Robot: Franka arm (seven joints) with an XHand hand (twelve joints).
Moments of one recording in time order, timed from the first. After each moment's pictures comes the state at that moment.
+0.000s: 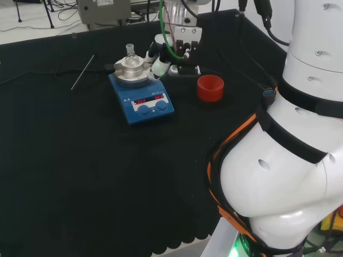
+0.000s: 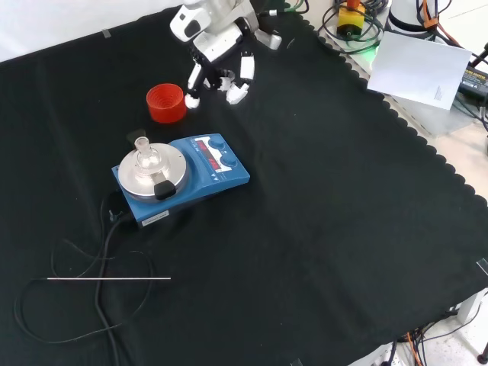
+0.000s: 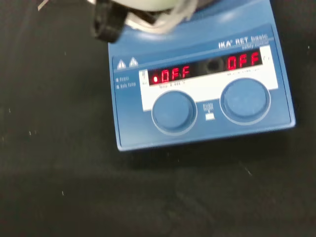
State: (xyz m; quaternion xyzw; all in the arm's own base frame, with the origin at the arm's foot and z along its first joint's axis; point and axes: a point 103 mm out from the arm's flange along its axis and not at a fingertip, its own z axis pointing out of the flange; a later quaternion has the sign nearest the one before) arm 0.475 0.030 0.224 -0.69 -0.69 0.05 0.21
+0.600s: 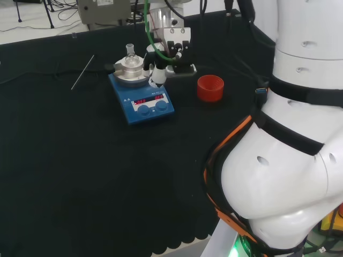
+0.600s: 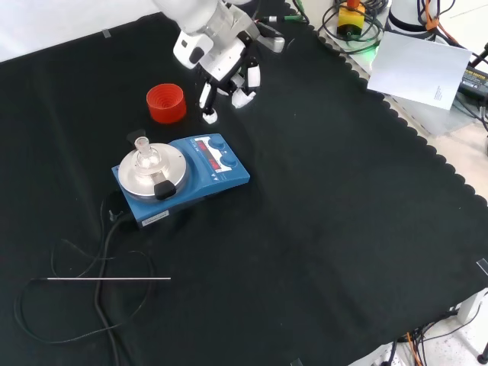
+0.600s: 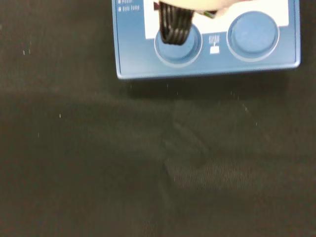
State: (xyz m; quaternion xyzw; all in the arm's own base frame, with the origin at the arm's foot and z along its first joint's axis) arm 0.470 0.045 0.214 -0.65 -0.70 0.15 0.25
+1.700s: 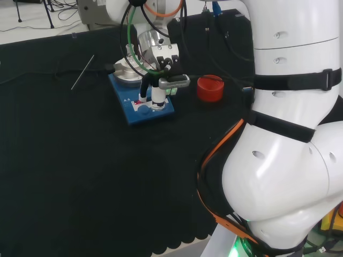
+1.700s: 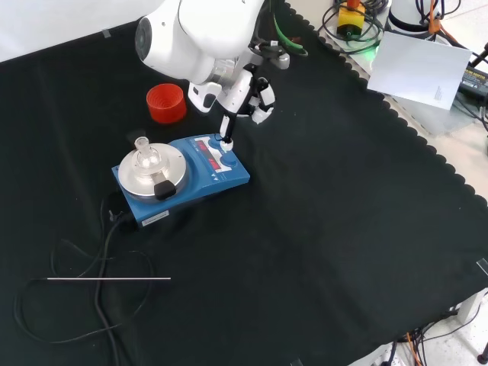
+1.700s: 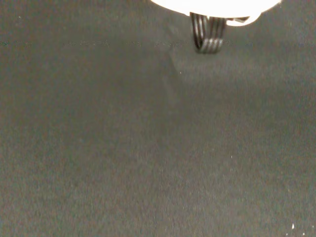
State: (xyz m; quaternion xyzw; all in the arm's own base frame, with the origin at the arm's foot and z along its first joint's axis) arm 0.450 0.061 0.172 -0.61 -0.66 0.28 0.33
